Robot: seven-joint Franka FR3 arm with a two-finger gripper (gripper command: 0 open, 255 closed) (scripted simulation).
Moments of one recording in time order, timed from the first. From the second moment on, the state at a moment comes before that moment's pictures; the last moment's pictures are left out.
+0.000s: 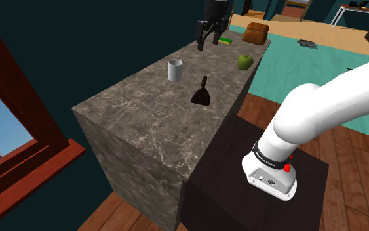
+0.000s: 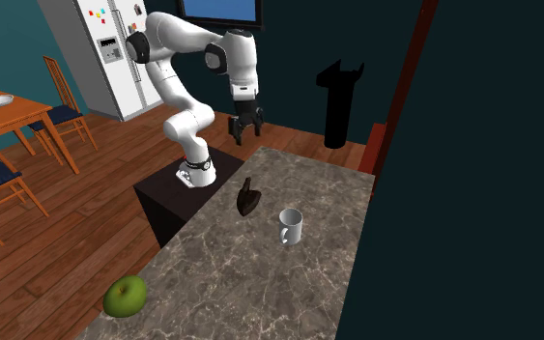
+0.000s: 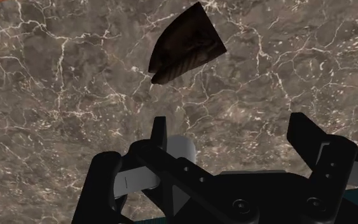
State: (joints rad) arm -0.01 -0.60 -0.07 -2.35 -0.10 1.83 0.06
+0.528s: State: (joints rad) arm -0.02 -0.34 -0.08 -2.29 -0.09 2.08 0.09
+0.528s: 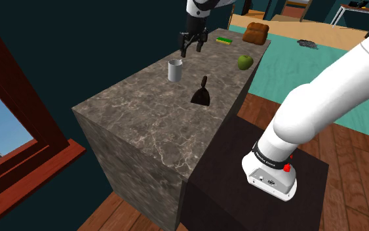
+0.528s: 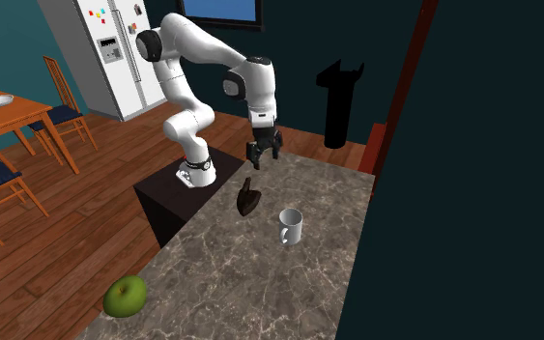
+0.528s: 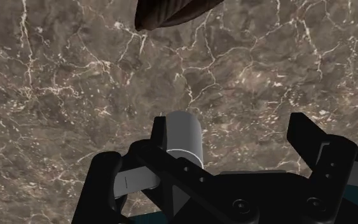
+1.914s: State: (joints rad) arm -0.04 0.25 -0.11 -1.98 -0.04 2.41 0.12
